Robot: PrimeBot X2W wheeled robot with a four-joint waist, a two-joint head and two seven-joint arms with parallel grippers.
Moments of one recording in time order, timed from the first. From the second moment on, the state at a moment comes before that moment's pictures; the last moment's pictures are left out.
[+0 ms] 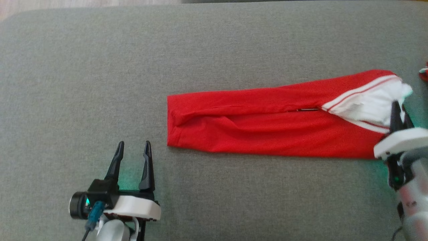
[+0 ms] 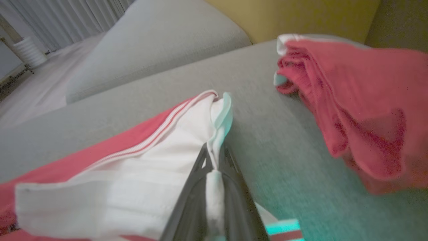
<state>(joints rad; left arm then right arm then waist) -0.12 0.05 -0.20 0.35 -0.21 0.00 -0.25 -0.52 -0.28 0.01 0.97 0.47 0.13 -0.24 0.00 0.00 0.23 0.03</state>
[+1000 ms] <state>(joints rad) -0.11 0.05 -0.28 0.38 -0.22 -0.01 -0.25 -0.55 -0.10 0.72 0.60 0.65 0.13 -0.24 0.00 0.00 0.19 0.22</state>
